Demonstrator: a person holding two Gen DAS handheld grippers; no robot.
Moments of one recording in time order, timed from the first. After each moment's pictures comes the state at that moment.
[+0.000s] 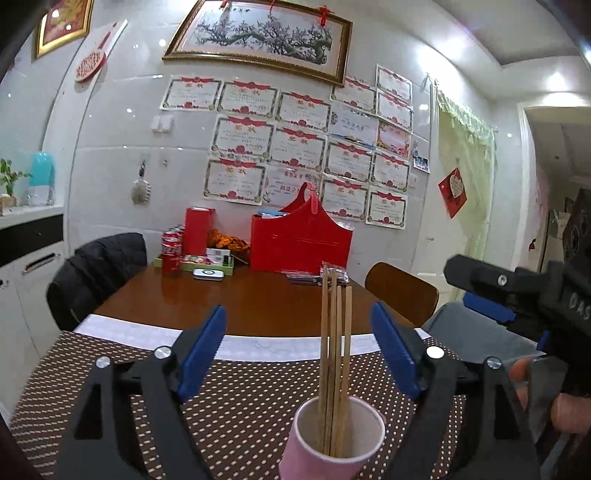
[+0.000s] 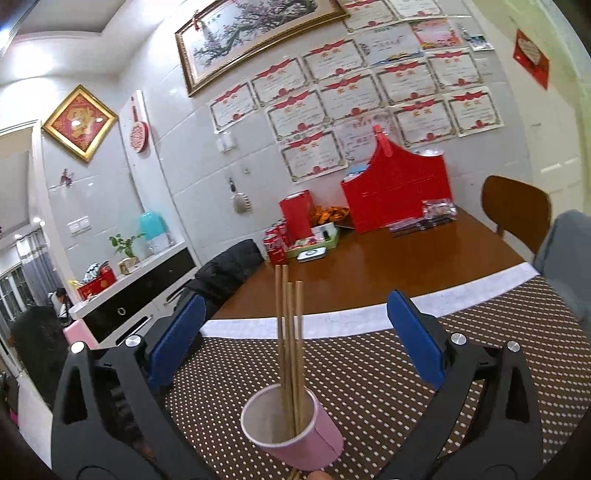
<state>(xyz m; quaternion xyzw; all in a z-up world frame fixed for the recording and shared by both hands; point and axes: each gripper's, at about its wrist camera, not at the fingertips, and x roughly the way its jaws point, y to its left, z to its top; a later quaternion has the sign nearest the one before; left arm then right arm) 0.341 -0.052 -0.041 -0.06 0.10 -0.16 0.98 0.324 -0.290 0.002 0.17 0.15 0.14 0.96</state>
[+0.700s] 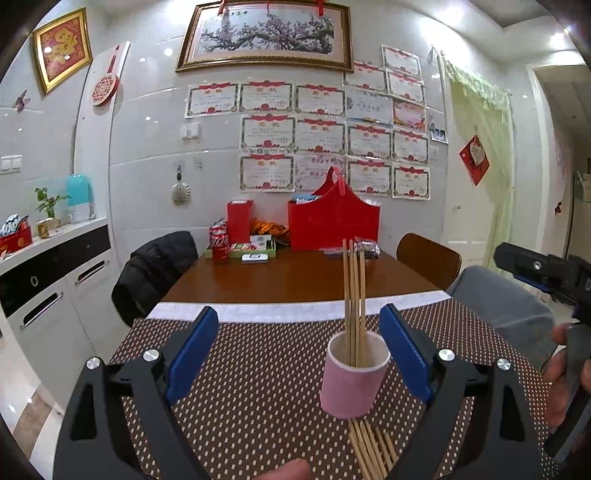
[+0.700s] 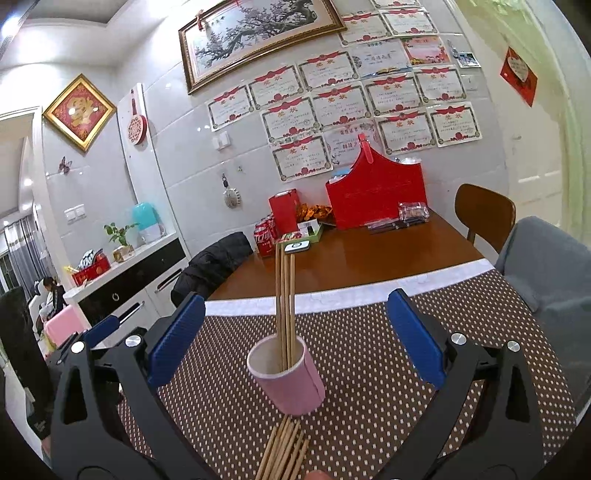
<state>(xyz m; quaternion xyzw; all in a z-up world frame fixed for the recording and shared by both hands) 0.242 -0.030 -0.018 0.00 0.15 -0.09 0.99 0.234 -0.297 0.017 0.14 0.16 0.12 0.97</state>
